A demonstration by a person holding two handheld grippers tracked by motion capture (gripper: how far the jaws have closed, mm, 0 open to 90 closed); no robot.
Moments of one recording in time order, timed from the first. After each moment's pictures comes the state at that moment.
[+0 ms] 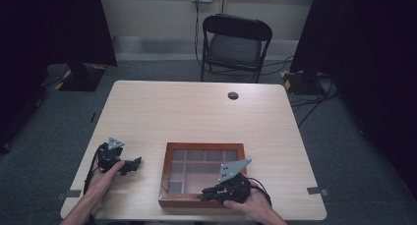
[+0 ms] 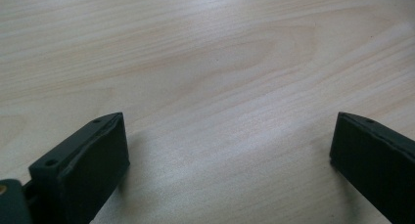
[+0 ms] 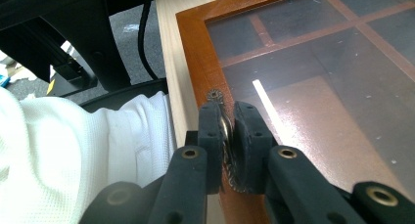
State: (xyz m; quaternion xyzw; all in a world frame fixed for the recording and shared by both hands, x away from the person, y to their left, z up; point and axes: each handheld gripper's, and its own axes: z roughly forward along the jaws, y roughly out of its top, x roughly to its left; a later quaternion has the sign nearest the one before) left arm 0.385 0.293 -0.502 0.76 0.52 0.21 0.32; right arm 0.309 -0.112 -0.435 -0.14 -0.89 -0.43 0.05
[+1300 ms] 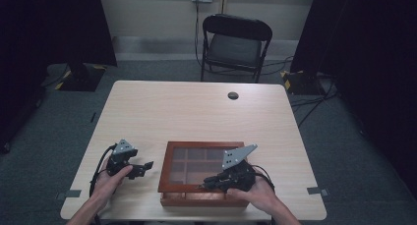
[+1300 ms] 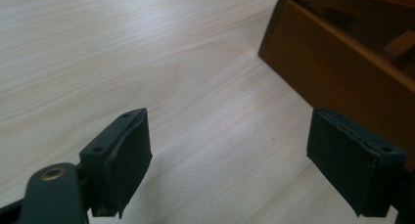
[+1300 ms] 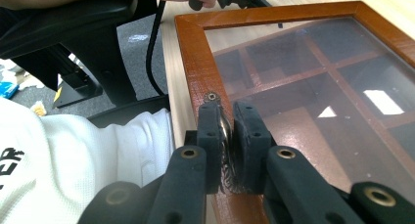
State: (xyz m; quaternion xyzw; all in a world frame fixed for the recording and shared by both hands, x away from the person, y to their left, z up) left arm 0.368 0.263 -0.482 0.80 0.43 0.16 0.39; right arm 0.324 -0.117 -0.395 -0.14 -0.88 -0.45 0.05
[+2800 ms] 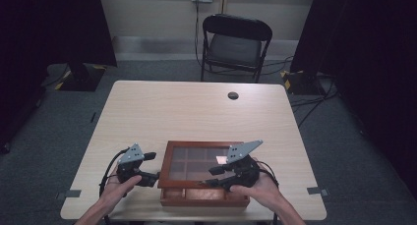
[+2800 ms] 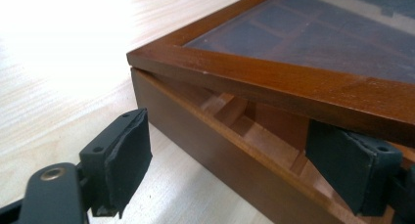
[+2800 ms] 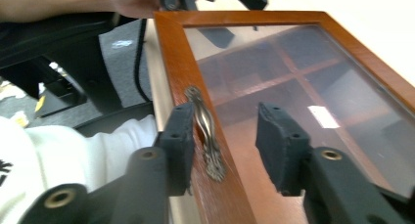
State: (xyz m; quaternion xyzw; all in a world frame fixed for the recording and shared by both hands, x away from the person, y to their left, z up) left arm 0.344 0.225 -0.458 0.81 0.30 0.12 0.48; right arm 0.328 -0.125 -0.382 -0.17 -0.88 -0.44 0.02
